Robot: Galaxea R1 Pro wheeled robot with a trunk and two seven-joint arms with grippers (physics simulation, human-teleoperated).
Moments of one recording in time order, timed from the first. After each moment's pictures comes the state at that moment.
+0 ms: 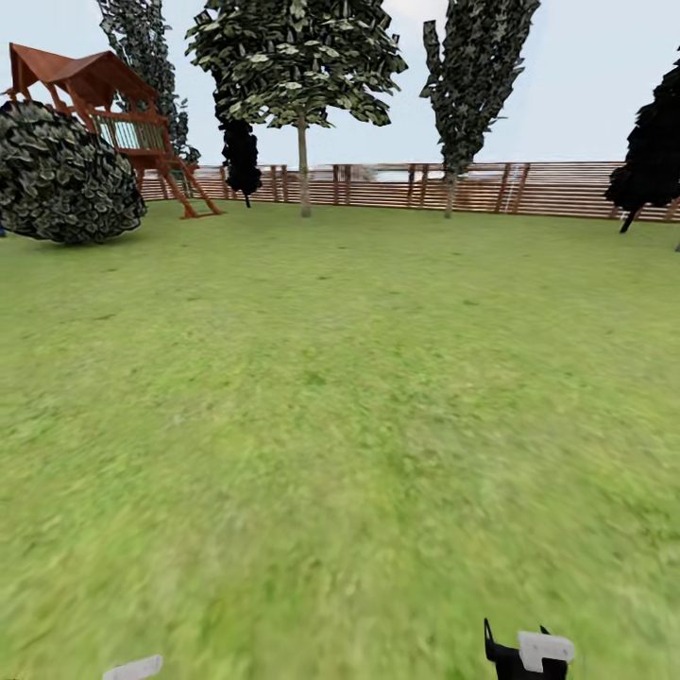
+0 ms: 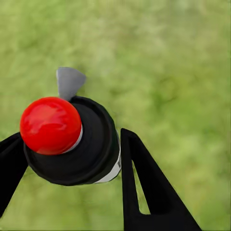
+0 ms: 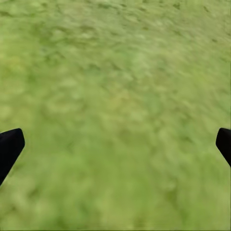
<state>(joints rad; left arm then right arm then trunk) -0.38 0.17 -0.28 0.01 0.50 -0.52 0.03 -0.36 -0.03 -0.93 -0.17 0.89 -0.74 -0.12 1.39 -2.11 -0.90</state>
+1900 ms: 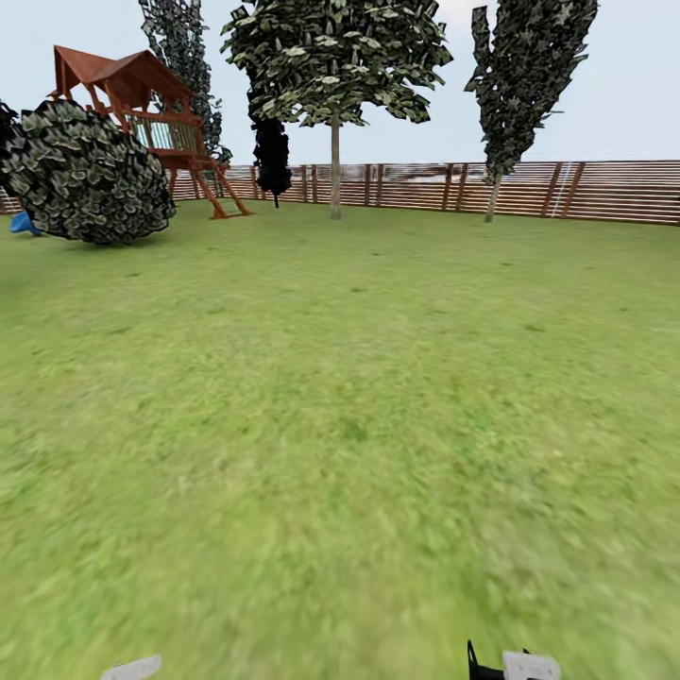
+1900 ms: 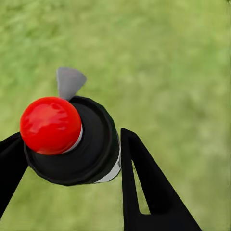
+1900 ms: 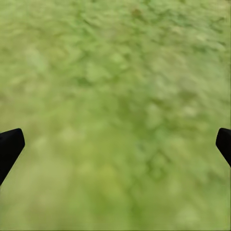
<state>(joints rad) -0.38 0.17 -0.27 0.01 0.50 -0.52 0.03 -0.36 -0.03 -0.93 -0.05 0.89 -0.73 -0.12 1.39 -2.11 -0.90</state>
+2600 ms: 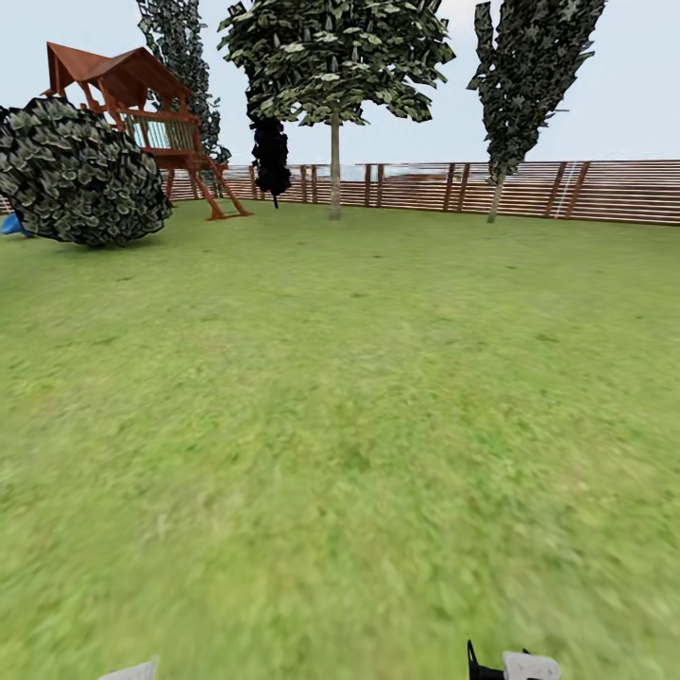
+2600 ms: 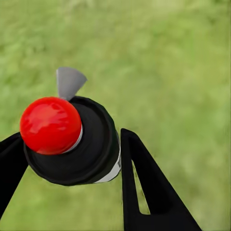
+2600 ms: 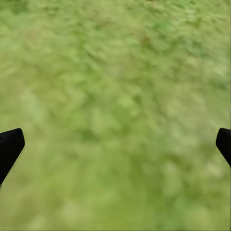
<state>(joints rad) -0.37 0.18 -0.27 0.01 0.50 -0.52 0.03 -0.36 -0.03 -0.93 -0.05 0.89 -0.73 -0.12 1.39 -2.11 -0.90</state>
